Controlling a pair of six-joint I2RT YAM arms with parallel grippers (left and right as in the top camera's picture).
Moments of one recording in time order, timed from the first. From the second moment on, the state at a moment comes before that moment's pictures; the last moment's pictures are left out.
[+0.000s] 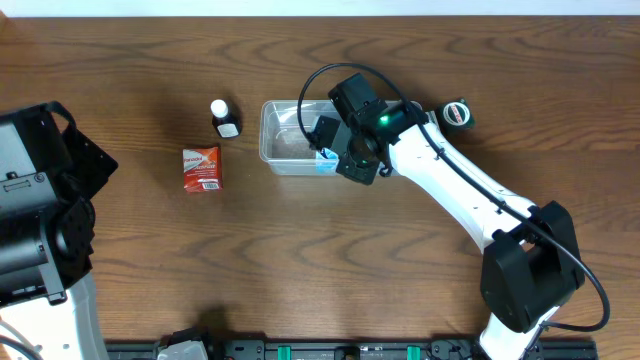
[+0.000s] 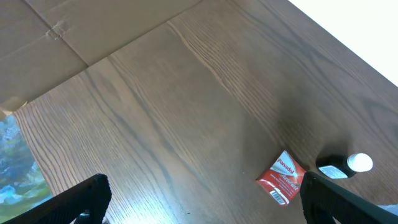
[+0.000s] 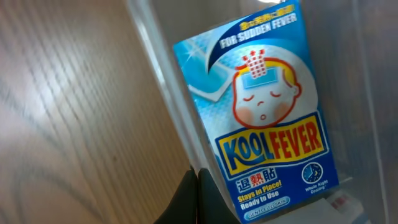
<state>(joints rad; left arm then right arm) 0.24 1.15 1.63 -1.34 -0.43 -0.50 0.60 1.89 1.53 -0.90 -0.03 -0.56</state>
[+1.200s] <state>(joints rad) 0.24 1.15 1.63 -1.34 -0.43 -0.50 0.59 2.09 1.59 -0.55 -0.19 -0.38</state>
